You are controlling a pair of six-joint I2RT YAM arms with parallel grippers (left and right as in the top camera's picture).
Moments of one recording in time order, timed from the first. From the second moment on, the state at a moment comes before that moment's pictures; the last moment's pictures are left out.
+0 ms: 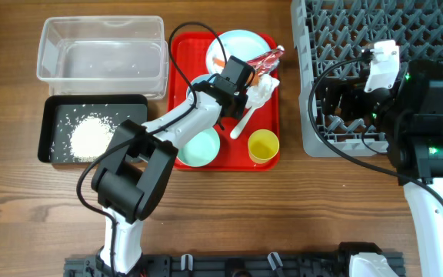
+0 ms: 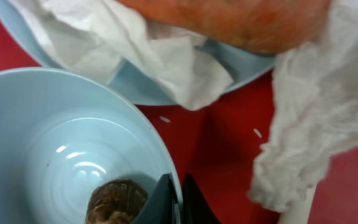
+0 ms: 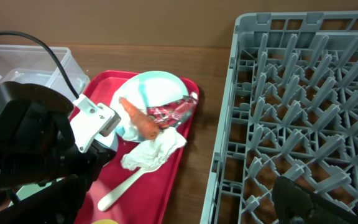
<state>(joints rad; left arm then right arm) -0.59 2.08 1.43 -0.44 -0.14 -0.18 -0.03 1.13 1.12 -0.59 -0.34 -0.02</state>
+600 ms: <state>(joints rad) -0.34 1.60 1.45 -0.84 0.05 -0.41 -0.03 1.13 1.12 -0.59 -0.34 -0.02</state>
